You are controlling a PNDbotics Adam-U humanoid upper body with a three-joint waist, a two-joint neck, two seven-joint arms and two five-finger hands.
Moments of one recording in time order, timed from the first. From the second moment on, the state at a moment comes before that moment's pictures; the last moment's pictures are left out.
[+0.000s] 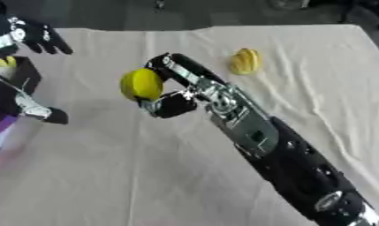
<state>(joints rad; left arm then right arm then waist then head) -0.81 0.72 -0.50 -1.80 -0.47 0.25 -0.54 -0.70 -0.31 0.52 -1.67 0.22 0.27 0.16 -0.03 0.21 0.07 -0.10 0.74</state>
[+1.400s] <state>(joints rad) -0.86 0.57 -0.59 -1.64 -0.60 0.21 -0.38 -0.72 -0.22 0.58 -1.68 0.27 0.18 0.18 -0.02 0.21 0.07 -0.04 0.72</state>
